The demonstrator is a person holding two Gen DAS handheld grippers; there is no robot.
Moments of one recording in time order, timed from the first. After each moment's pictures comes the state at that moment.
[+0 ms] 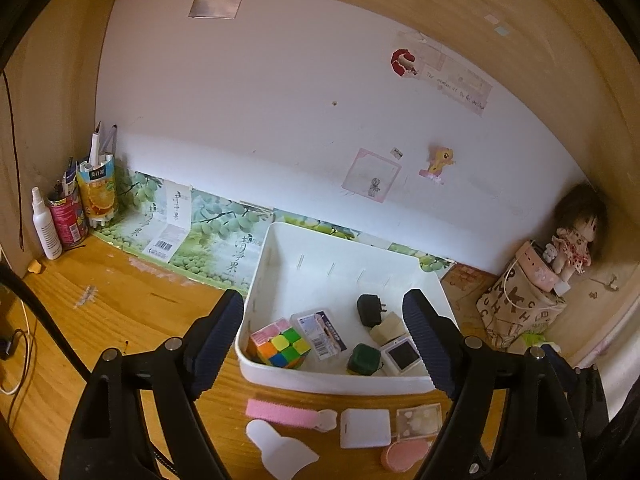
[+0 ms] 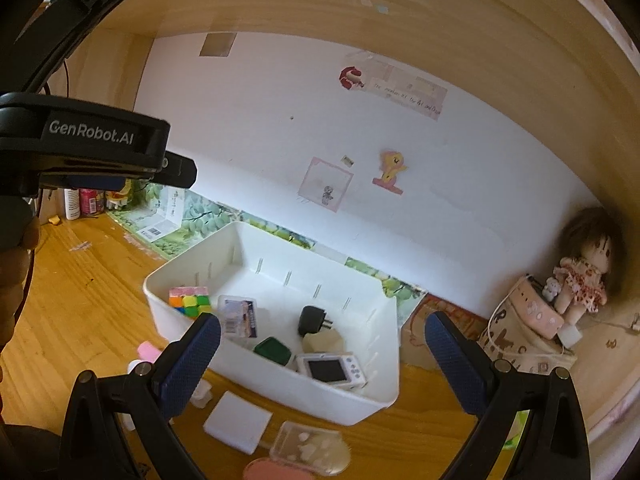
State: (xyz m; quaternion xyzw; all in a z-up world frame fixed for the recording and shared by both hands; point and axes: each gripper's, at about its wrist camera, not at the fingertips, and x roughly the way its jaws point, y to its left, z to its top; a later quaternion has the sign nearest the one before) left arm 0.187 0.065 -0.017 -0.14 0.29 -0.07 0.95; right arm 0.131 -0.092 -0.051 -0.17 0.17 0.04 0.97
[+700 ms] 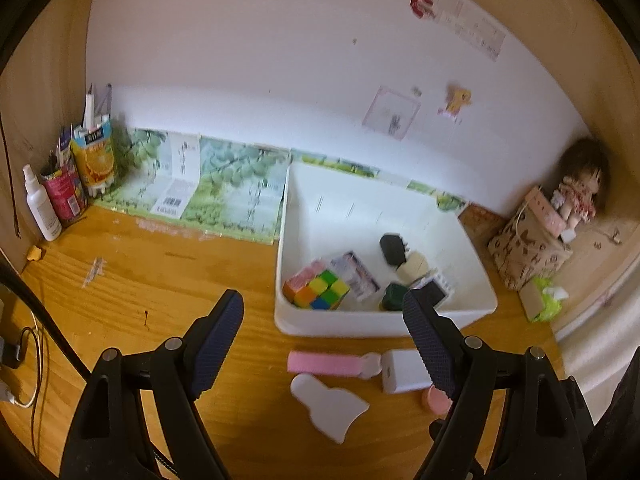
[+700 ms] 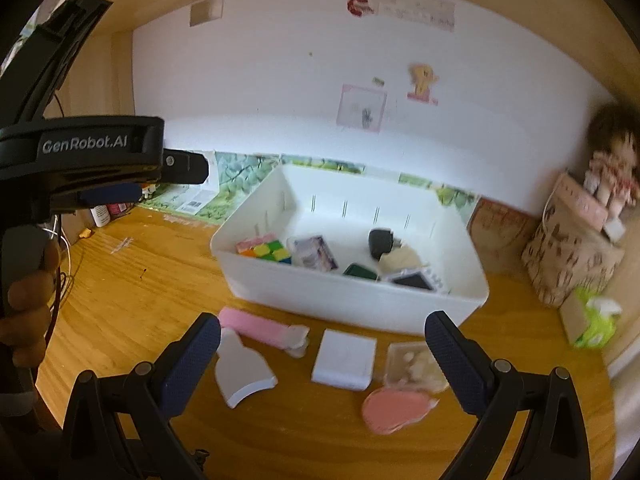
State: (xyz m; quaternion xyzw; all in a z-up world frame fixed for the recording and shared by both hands) left arm 0.190 0.101 -0.056 -0.11 0.38 -0.10 0.91; right arm 0.115 -0.054 -0.091 -0.05 0.30 0.06 0.95
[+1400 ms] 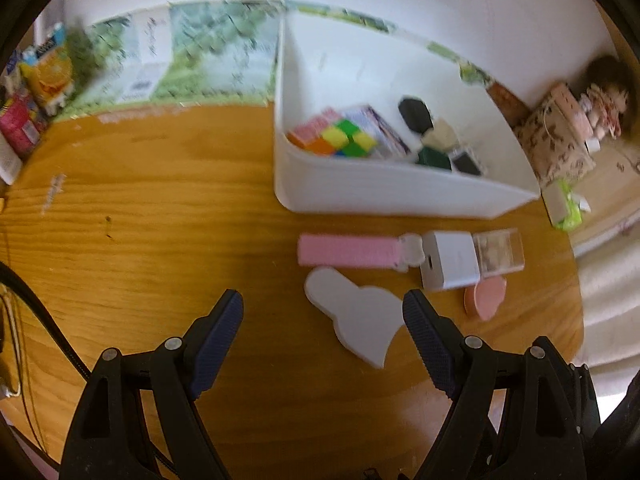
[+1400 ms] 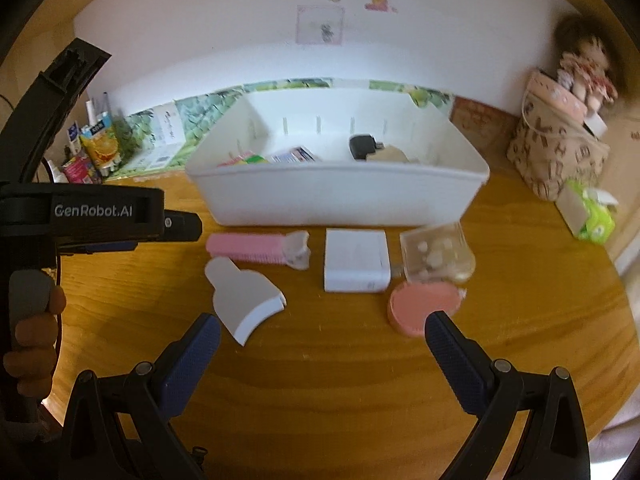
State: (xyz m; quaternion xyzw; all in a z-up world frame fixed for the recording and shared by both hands) left arm 0.200 0.091 -0.145 -0.06 0.55 -0.14 0.82; right arm 0.098 -0.048 -0.147 0.03 0.39 -0.02 0.92
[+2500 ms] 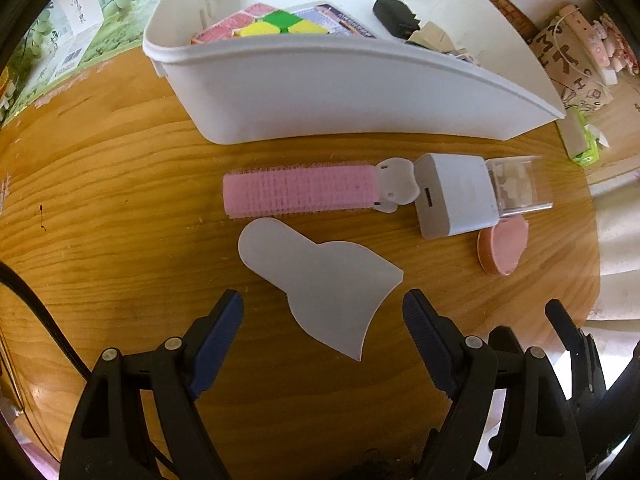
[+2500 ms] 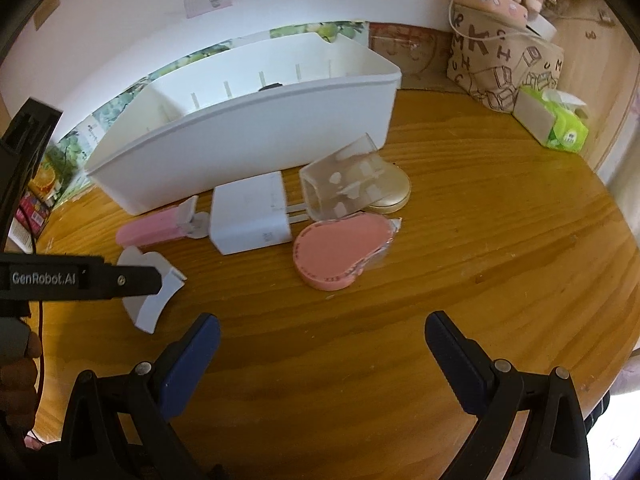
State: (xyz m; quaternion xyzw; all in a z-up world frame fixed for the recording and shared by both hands) left arm 0.214 0.040 -0.191 0.00 0.64 -0.16 0.75; right arm 0.106 -0.114 -0.192 0.12 0.44 -0.09 0.89
